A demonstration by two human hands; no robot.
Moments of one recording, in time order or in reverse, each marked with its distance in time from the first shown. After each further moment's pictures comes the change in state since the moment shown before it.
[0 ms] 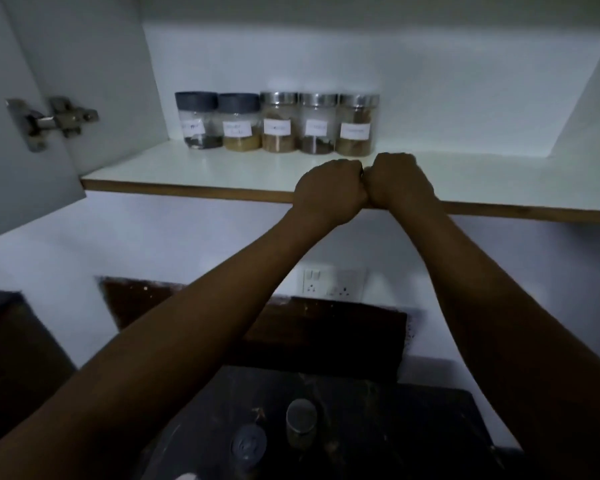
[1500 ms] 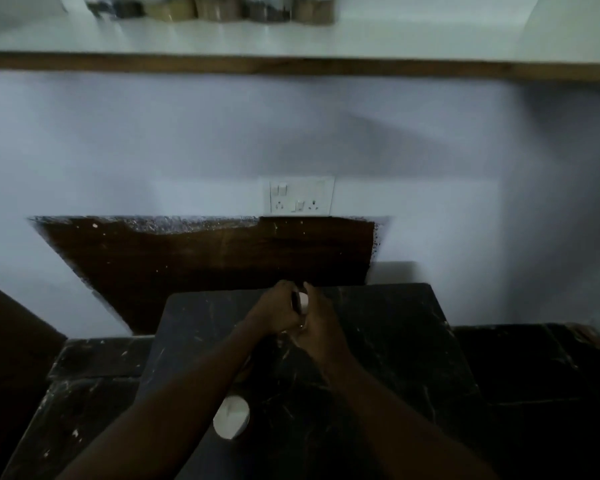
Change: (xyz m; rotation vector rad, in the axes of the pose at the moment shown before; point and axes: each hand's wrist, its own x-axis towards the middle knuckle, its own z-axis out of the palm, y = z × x) left_hand -0.282 -0.105 0.248 -0.384 -0.731 -0.215; right_hand -0.333 0.044 0.311 0.537 -0.344 0.110
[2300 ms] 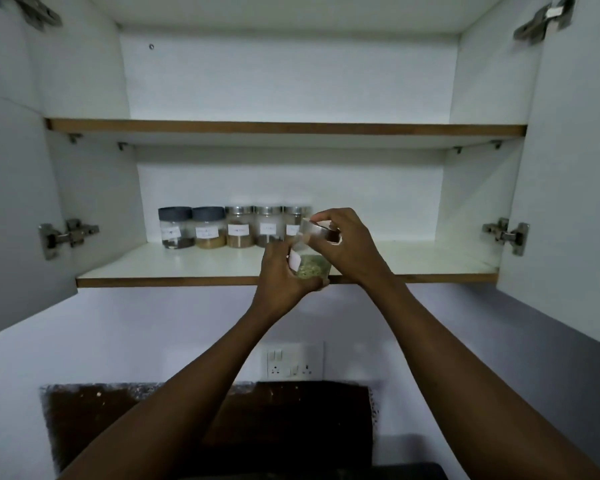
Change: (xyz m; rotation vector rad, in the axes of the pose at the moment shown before) left_hand -0.034 0.261 -0.267 -0.349 0.805 0.503; right_hand 0.092 -0.260 -0.383 0.135 0.471 -0.630
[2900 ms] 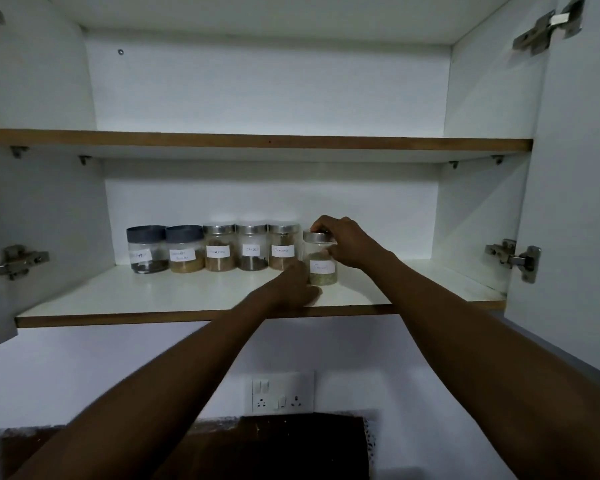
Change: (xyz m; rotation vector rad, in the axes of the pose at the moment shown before) left_hand 0.117 -0.040 0.056 0.360 -0.552 -0.066; right_hand 0.111 0.093 -0.014 -0.367 -0.277 -0.020
